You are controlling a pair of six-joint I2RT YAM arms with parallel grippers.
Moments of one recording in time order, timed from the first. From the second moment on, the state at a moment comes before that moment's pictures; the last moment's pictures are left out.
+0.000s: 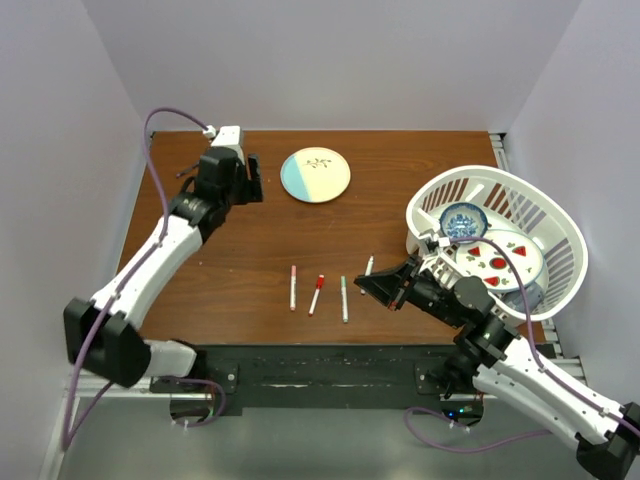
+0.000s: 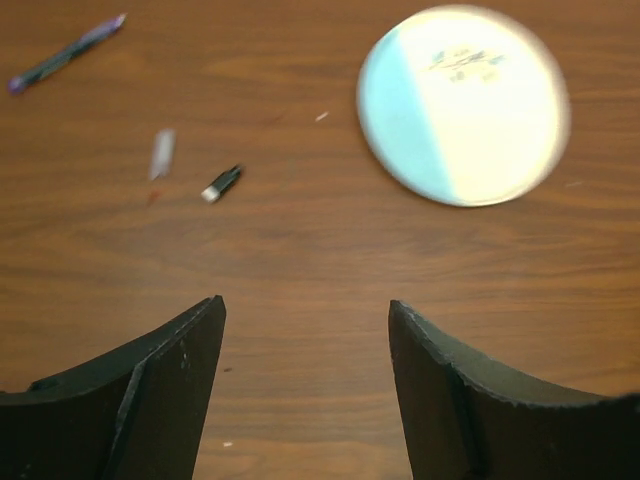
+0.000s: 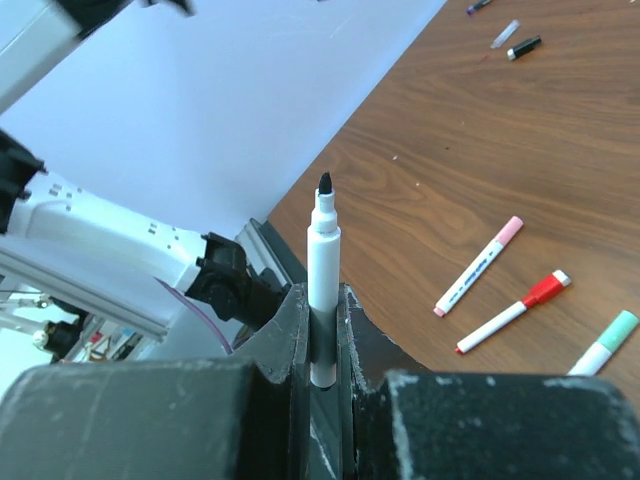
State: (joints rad) left arm -0.38 1.32 1.19 -0.39 -0.25 -0.29; right arm 0.80 0.47 0.36 0.17 -0.19 0.74
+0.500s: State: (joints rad) left arm 0.01 1.83 1.41 -0.39 -0.01 -0.18; right arm 0.80 0.47 0.35 0.13 -0.17 0.72
